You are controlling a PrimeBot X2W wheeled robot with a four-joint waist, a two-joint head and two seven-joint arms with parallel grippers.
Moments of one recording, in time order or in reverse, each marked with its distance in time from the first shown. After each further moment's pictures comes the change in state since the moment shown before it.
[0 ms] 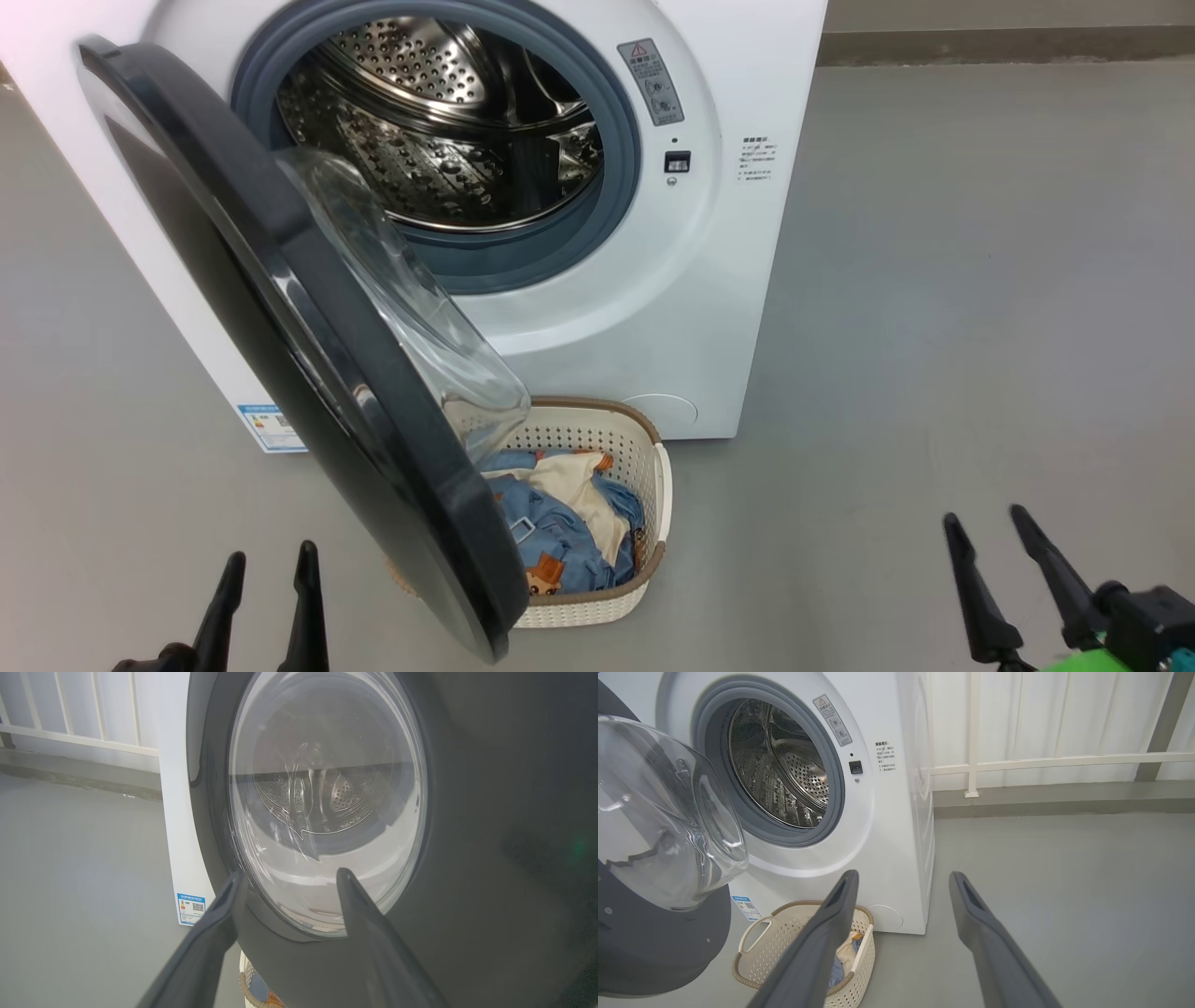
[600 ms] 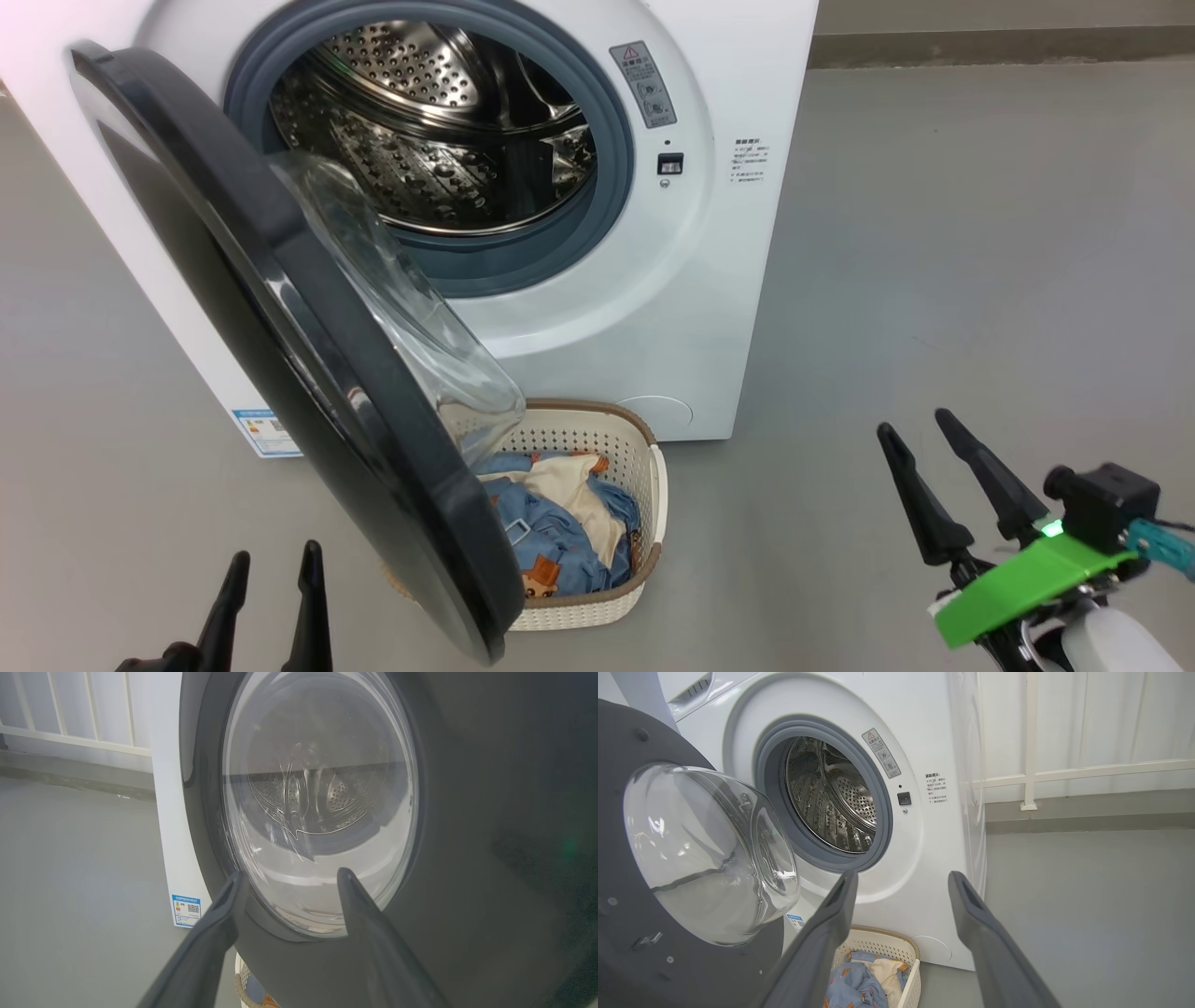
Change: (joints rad) left arm -0.001 0.000 -0.006 0.000 0.001 0.000 0.000; right arm -0.264 -0.169 0.281 0.137 0.300 0.000 0.000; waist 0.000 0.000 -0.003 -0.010
